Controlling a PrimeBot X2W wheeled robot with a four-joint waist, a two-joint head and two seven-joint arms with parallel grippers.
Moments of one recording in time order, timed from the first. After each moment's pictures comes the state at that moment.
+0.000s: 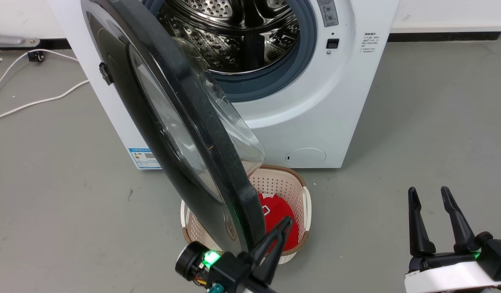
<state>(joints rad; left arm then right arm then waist) -0.02 0.07 -0.55 -0.02 -0.15 -0.11 -0.20 0.07 -0.05 -0.04 -0.01 0.20 0.13 -0.26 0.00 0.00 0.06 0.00</state>
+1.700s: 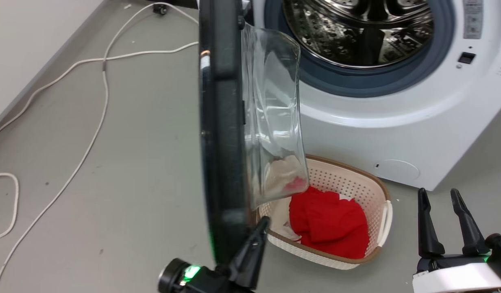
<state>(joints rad) 0.06 0.05 -0.50 -0.06 -0.15 0.02 -0.27 0.07 -0.05 -0.07 -0.02 0.21 0.13 -0.25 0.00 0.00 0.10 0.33</state>
